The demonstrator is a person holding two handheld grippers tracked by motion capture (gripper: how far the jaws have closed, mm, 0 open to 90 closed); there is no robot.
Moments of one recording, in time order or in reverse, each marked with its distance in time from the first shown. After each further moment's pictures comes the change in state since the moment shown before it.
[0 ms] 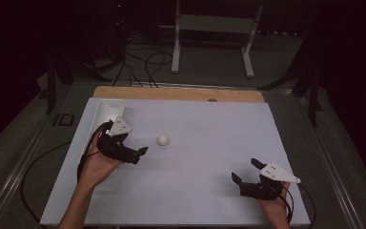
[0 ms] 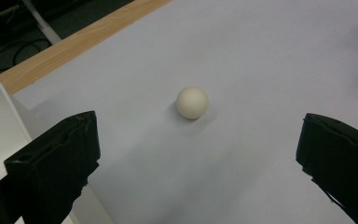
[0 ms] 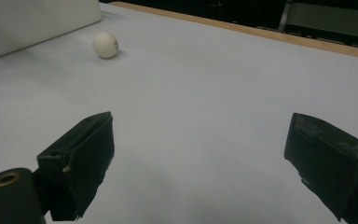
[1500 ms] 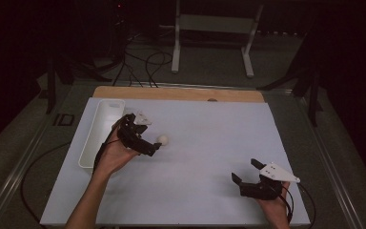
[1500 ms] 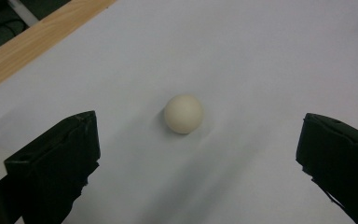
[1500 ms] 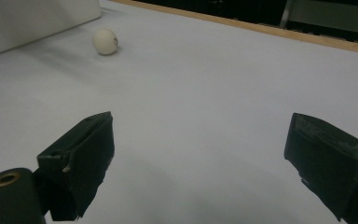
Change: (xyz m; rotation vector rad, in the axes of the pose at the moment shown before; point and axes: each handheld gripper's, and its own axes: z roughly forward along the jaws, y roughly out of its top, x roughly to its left) left arm -0.001 0.028 0.052 0.119 -0.045 0.041; right arm -0.001 -0.002 0.001 0.011 0.005 0.003
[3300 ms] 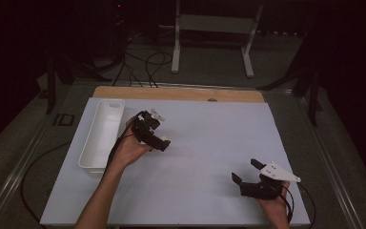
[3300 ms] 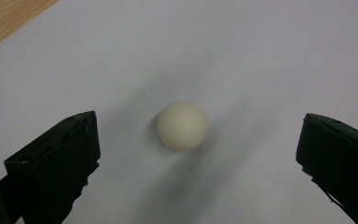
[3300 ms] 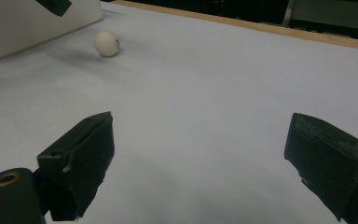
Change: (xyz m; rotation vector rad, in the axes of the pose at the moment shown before) left arm -0.001 0.021 0.047 0.108 -0.007 -0.043; right arm -0.001 -0.001 0.000 0.000 0.012 0.022
